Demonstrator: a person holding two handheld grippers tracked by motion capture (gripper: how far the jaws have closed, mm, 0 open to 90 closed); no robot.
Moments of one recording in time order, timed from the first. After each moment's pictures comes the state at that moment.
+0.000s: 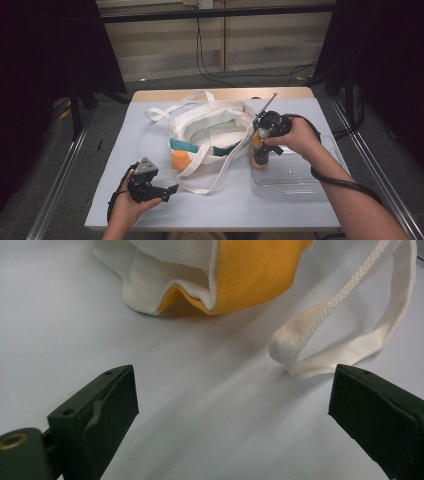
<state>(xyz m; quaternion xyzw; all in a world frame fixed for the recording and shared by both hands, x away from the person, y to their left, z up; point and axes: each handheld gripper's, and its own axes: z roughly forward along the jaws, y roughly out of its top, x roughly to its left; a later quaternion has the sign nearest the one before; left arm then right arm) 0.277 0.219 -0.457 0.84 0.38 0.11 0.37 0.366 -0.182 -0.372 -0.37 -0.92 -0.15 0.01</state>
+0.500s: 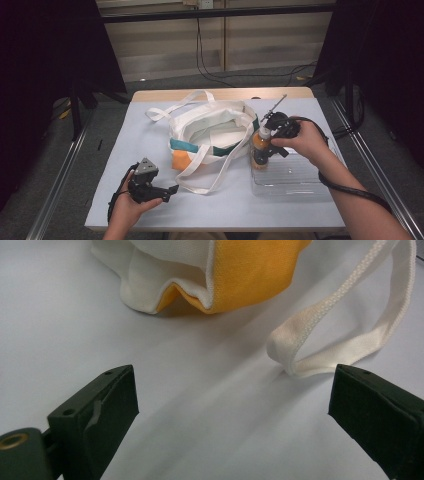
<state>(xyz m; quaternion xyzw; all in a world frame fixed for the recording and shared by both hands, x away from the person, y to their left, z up) 0.276 0.218 -0.458 0.84 0.38 0.10 0.37 0.354 -0.197 -0.370 -0.39 -0.90 -0.18 -0.01</state>
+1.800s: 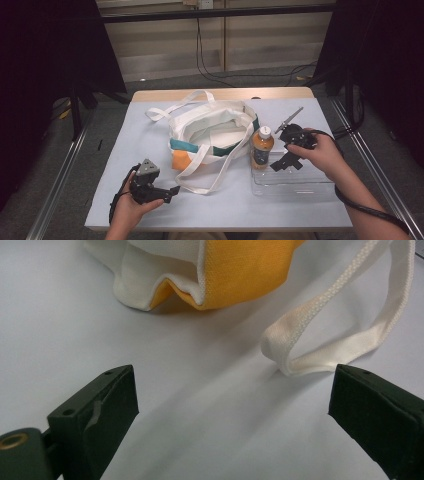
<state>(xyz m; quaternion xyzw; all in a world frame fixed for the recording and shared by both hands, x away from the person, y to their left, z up) 0.274 0.214 -0.460 0.84 0.38 0.10 0.37 0.324 -0.228 -0.387 -0.38 -0.90 -0.19 -0.01</state>
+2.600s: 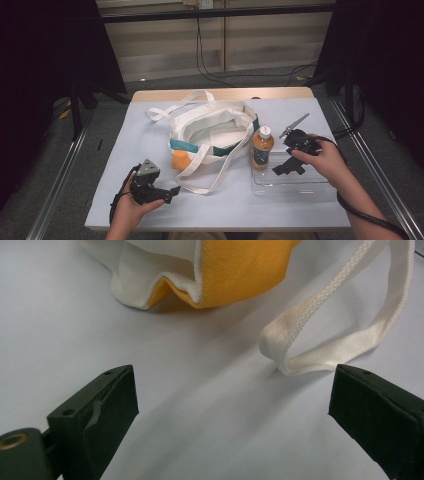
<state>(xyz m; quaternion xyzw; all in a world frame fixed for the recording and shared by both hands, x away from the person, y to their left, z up) 0.274 0.214 -0.460 0.84 0.38 0.10 0.37 0.315 -0.239 -0.403 -0.39 -0.89 -0.22 0.00</state>
